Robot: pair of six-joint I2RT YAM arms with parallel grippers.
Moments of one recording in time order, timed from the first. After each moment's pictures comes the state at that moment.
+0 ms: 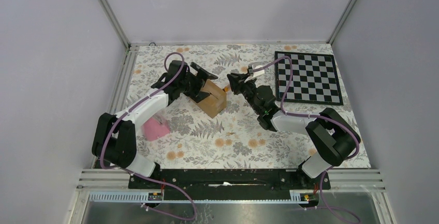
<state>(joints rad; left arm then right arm) -0.37 1.50 1.02 -0.20 0.29 -1.35 0.71 1.58 0.70 1.02 0.16 0.24</state>
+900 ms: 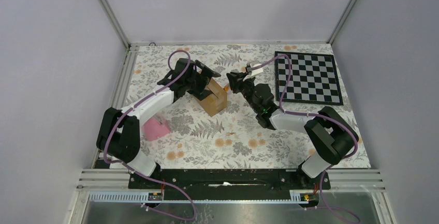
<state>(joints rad) -0.43 1.57 1.09 -0.21 0.18 -1.37 0.71 1.61 0.73 0.98 0.18 0.23</state>
